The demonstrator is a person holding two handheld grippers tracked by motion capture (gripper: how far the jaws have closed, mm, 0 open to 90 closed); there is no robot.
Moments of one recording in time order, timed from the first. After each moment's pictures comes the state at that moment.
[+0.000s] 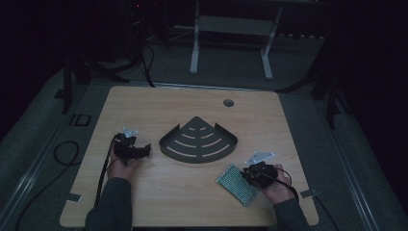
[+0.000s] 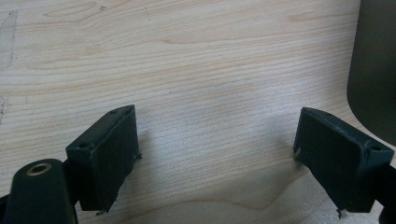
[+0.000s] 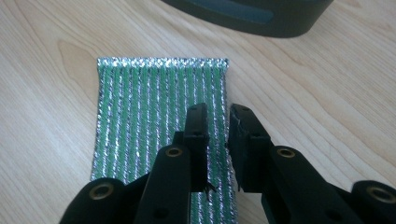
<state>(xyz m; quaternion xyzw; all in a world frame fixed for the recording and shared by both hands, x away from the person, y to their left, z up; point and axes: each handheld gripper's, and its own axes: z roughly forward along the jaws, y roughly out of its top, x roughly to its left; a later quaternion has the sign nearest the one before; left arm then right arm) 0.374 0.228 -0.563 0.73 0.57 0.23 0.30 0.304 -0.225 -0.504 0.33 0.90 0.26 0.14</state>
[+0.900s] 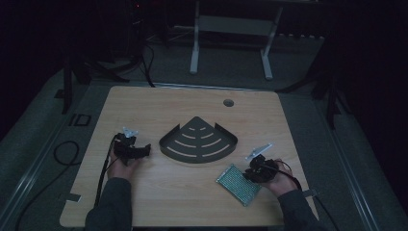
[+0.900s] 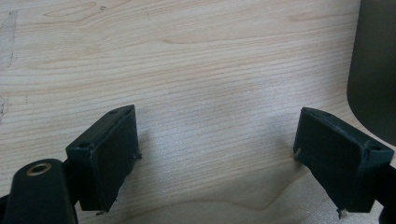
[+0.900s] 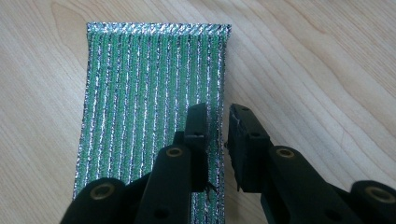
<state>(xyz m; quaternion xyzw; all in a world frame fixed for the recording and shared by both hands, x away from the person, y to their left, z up) 0.374 0.228 -0.563 0.73 0.57 0.23 0.30 0.328 -0.233 -0.506 0.32 0.92 0.21 0.06</state>
